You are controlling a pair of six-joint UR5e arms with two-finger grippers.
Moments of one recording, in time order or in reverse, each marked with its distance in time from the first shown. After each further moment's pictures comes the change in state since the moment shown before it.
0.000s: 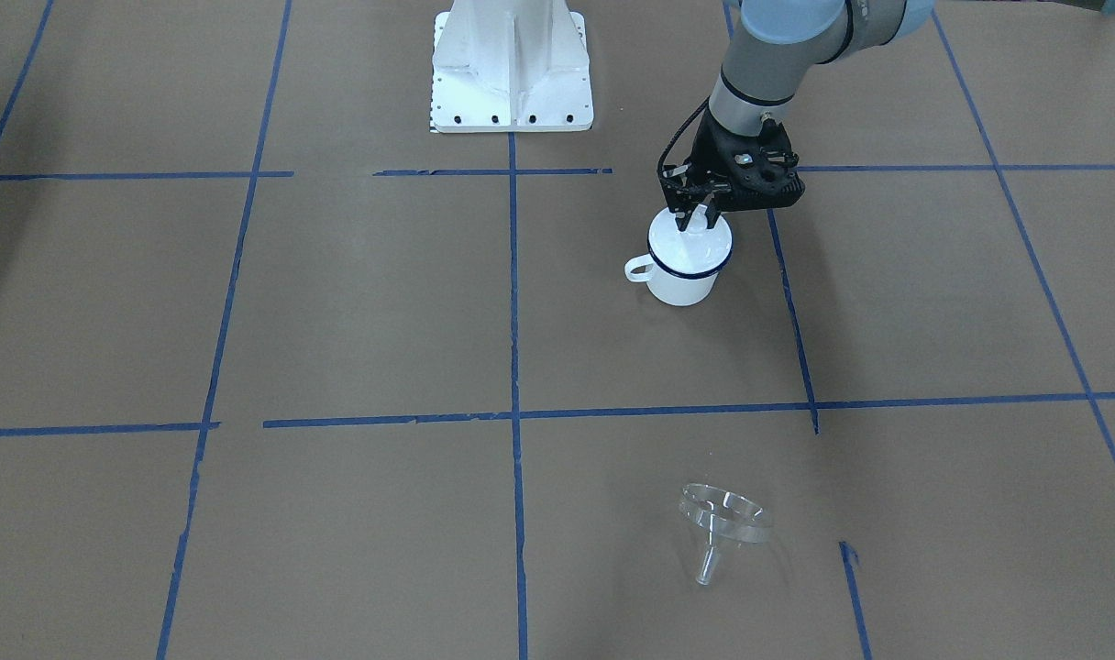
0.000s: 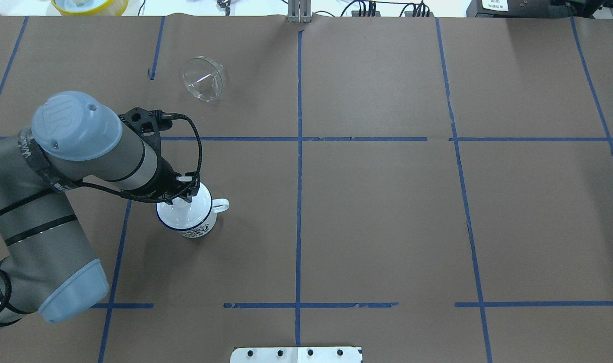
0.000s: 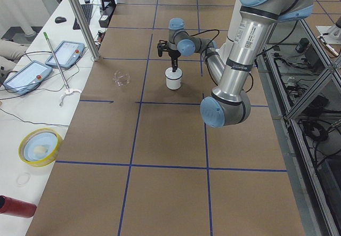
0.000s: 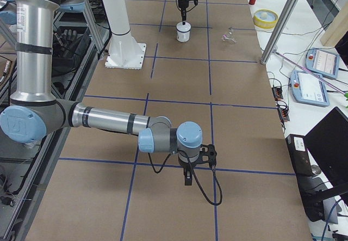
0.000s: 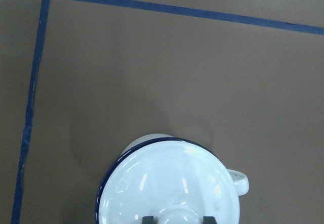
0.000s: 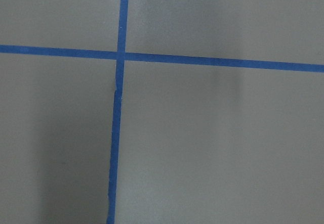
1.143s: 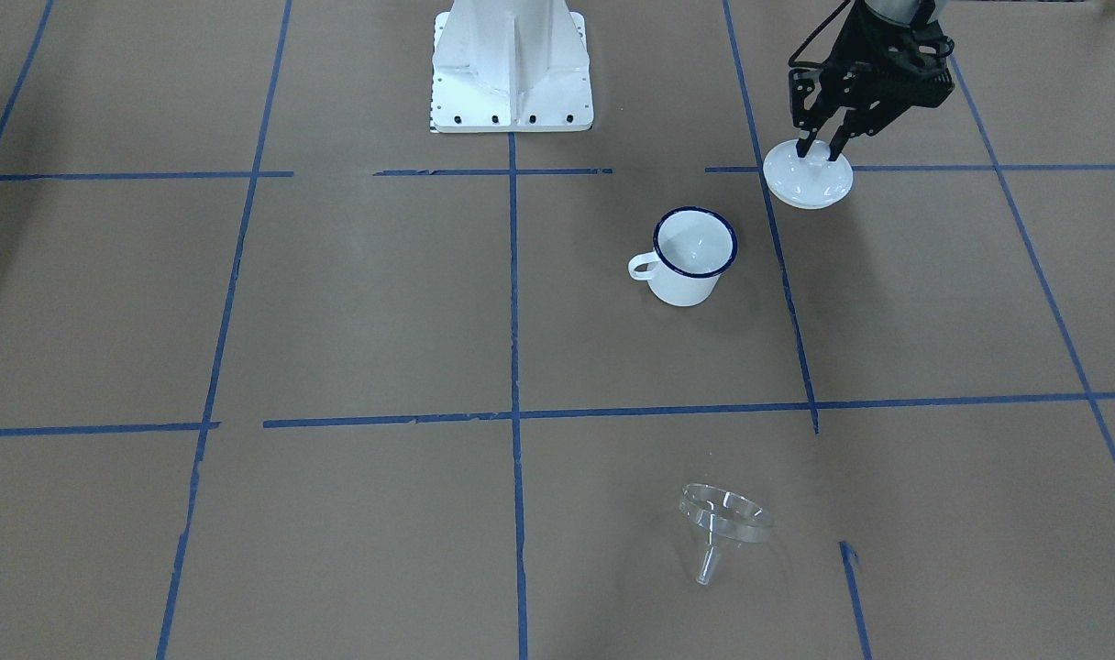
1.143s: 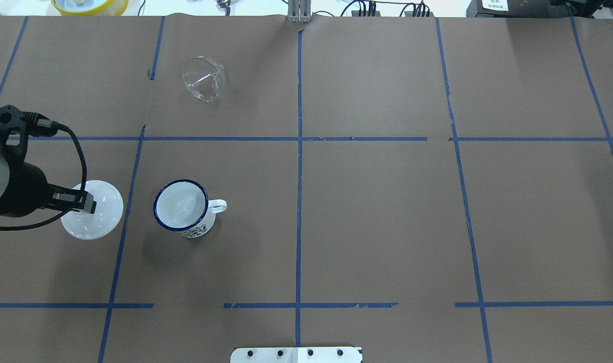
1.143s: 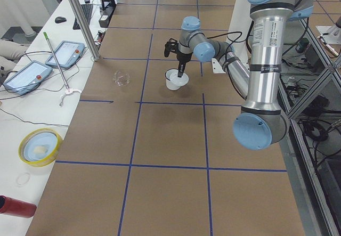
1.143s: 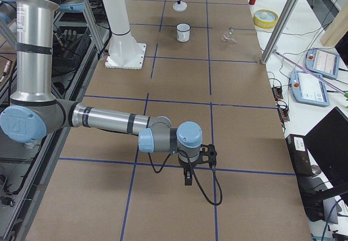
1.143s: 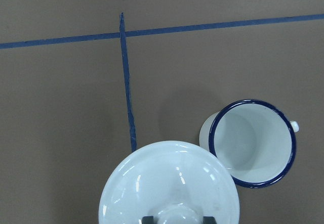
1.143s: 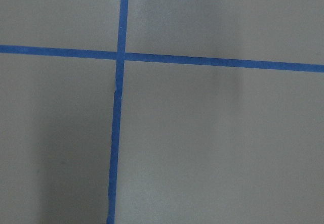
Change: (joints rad) left arm -0.076 0.401 -0.263 -0.150 -0.013 0.282; right arm 0.000 0.000 0.000 0.000 0.000 0.000
